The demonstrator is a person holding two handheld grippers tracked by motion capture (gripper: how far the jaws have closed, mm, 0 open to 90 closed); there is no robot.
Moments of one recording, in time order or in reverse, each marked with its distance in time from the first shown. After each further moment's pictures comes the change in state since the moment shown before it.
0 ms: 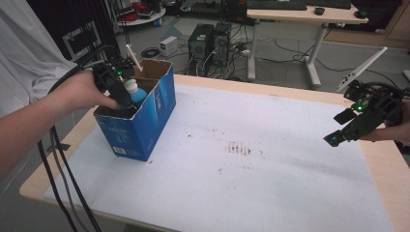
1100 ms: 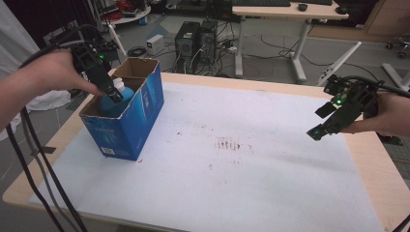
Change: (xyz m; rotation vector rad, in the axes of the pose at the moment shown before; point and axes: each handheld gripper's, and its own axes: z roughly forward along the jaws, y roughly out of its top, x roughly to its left) left arm 0.004 0.018 -0.037 0.024 0.030 0.062; right arm 0.008 0.003 0.002 0.005 0.011 -0.022
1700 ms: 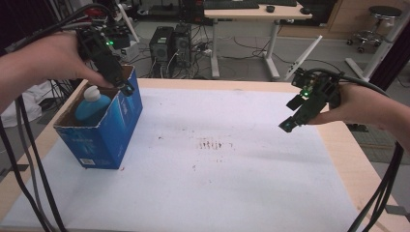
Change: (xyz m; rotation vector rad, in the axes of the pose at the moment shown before) left arm -0.065 0.072 -0.035 -0.095 -0.054 0.275; right arm 0.017 0.007 -0.007 -0.023 -0.020 0.005
